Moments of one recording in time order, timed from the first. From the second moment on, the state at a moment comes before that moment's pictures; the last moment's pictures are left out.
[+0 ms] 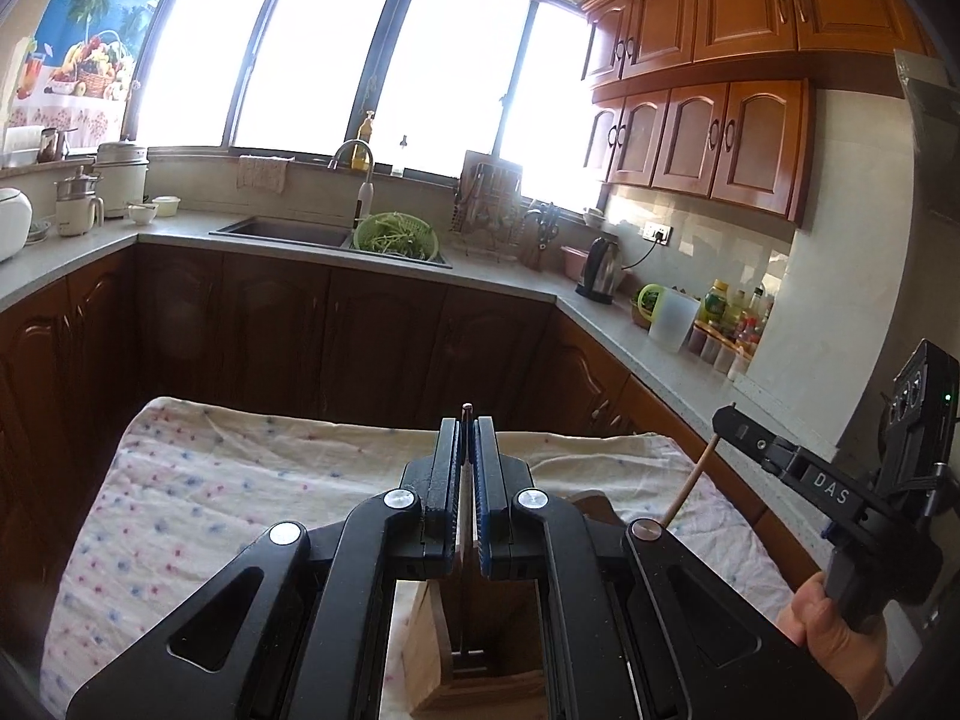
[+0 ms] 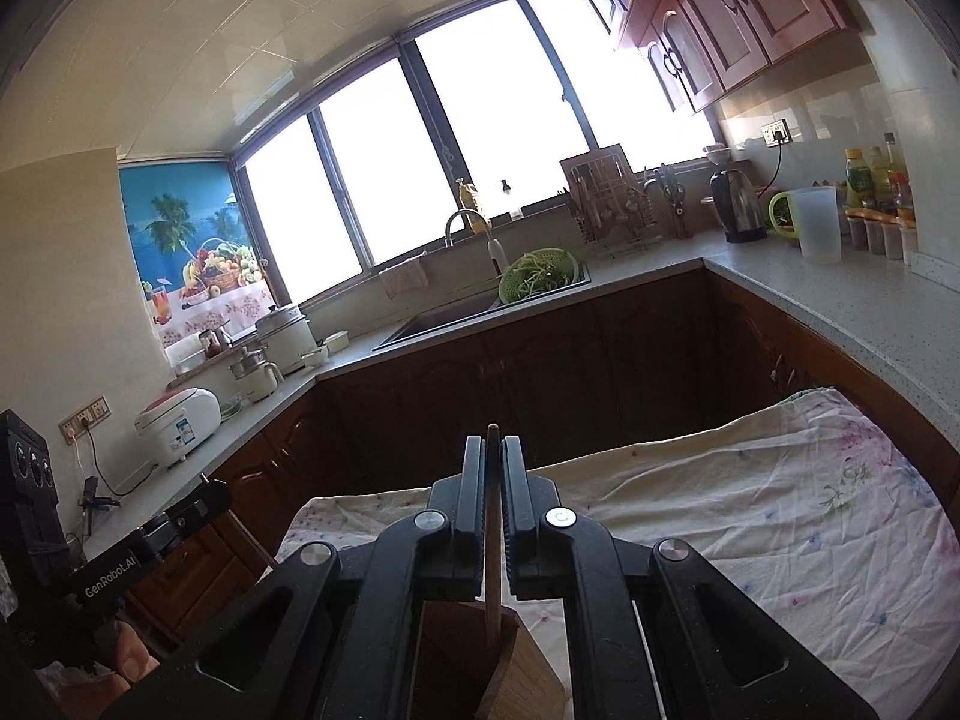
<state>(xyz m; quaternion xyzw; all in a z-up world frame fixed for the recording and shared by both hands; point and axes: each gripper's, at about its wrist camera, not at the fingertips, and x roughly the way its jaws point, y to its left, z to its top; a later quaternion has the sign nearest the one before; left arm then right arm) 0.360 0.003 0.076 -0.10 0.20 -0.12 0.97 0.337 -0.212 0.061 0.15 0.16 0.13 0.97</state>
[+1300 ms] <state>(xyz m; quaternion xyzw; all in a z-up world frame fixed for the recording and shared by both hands) 0.279 0.043 0.061 -0.13 0.25 -0.07 0.96 0.254 -0.238 0.053 0.19 0.18 0.14 0.95</state>
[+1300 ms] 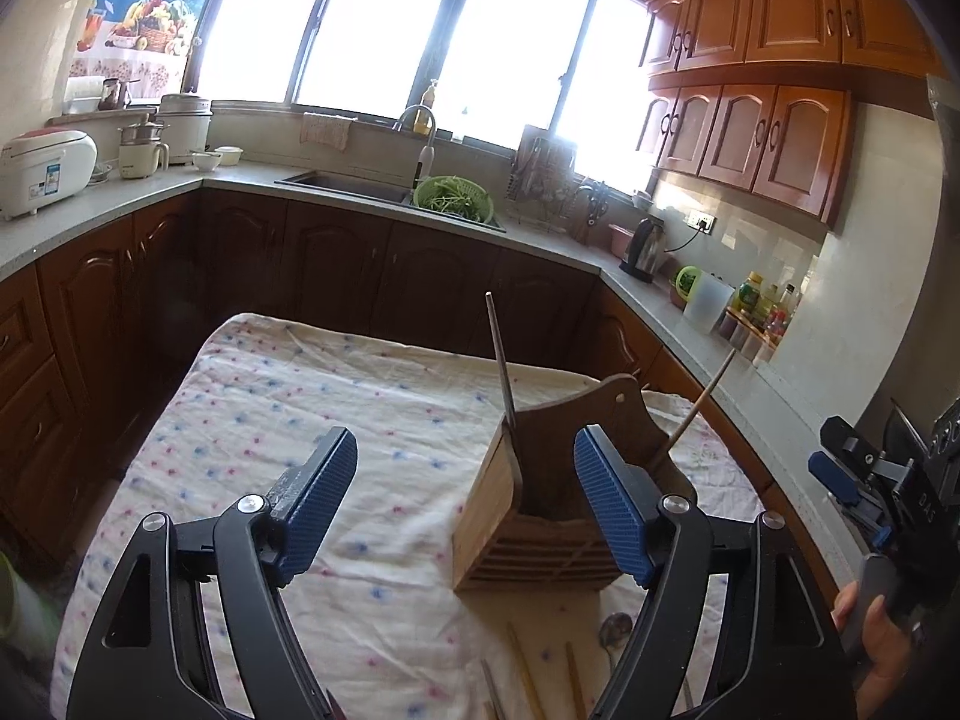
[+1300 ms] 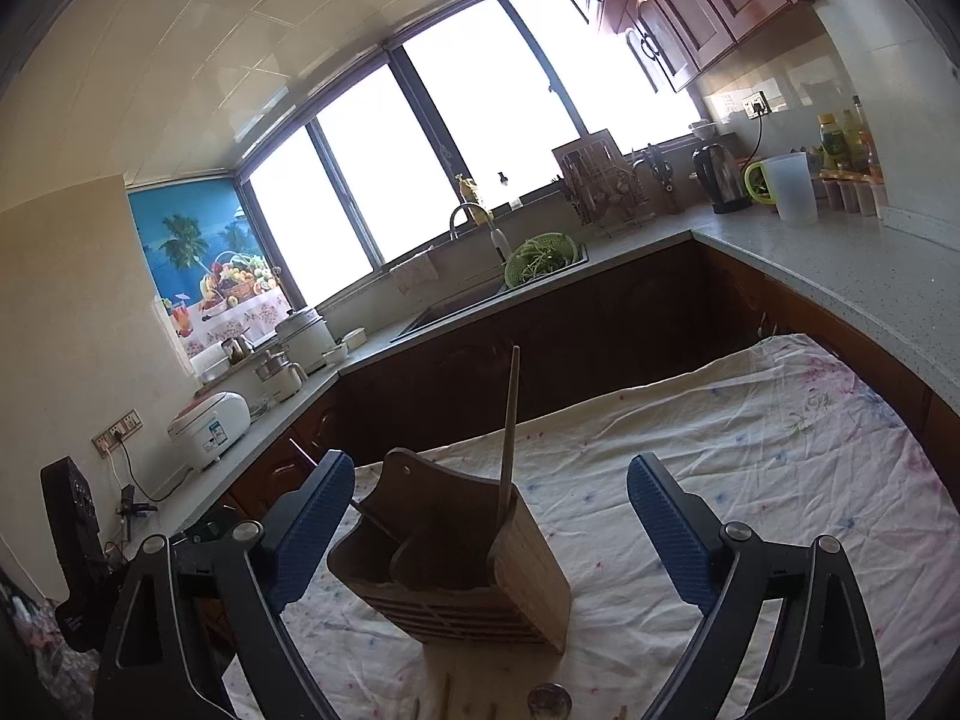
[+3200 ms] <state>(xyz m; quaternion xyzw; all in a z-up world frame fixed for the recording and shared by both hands) 0.273 -0.036 -0.061 -0.08 0.47 -0.13 0.87 0.226 -0.230 -0.088 0.10 0.42 0.09 0.90</state>
